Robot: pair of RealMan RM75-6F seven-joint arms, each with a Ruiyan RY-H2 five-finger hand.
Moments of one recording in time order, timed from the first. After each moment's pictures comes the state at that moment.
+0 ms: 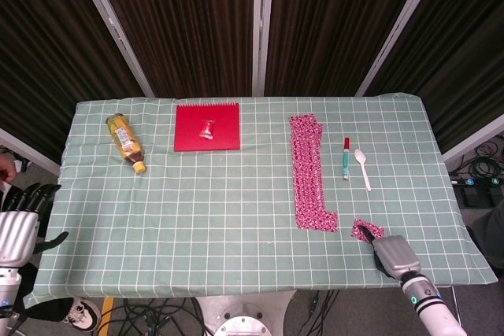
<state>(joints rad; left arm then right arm) -0.09 -1.17 -0.04 -1.50 1.53 1.53 0.01 0.36 -1.23 -0.14 -1.71 -1.20 1.02 -0.40</state>
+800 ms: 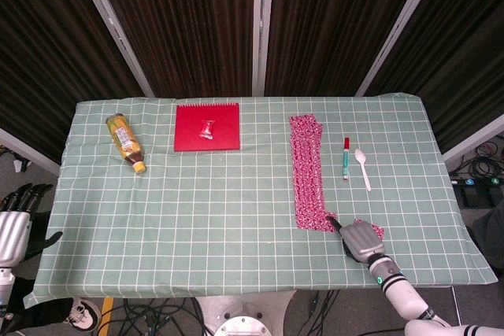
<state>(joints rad) -0.08 -1.17 -0.05 -1.47 1.51 1.52 -0.04 0.50 -1.36 -0.06 -1.70 -1.01 0.88 -0.58</state>
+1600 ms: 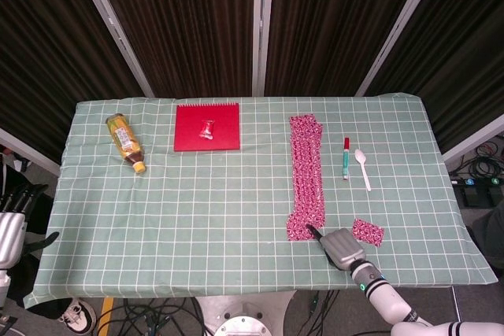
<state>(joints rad) -0.07 -1.16 -0.05 -1.46 1.52 1.54 -0.07 0.58 -1.42 -0.11 -1.77 -0.97 0.90 -0.70</state>
